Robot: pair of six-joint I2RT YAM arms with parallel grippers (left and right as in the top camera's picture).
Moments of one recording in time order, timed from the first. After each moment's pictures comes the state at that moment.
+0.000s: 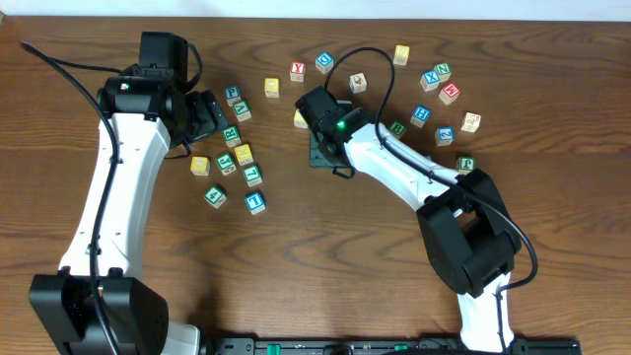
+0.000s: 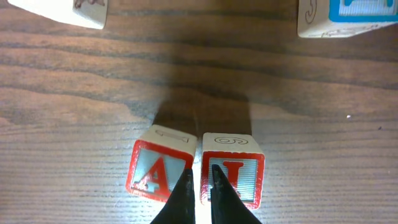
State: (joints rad) left arm -0.04 1.65 1.54 -1.12 -0.11 -0.48; right arm 0.63 2.12 1.58 -0.72 0.15 0.64
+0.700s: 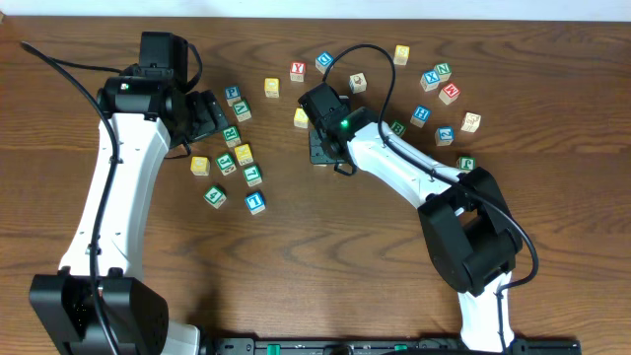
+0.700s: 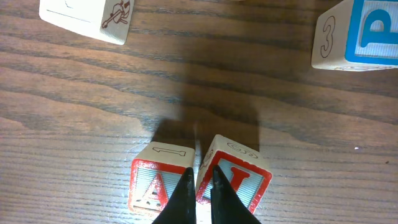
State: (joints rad) left arm -0.04 1.65 1.54 -1.12 -0.11 -0.48; right arm 0.62 2.12 1.57 -0.67 0.13 0.55
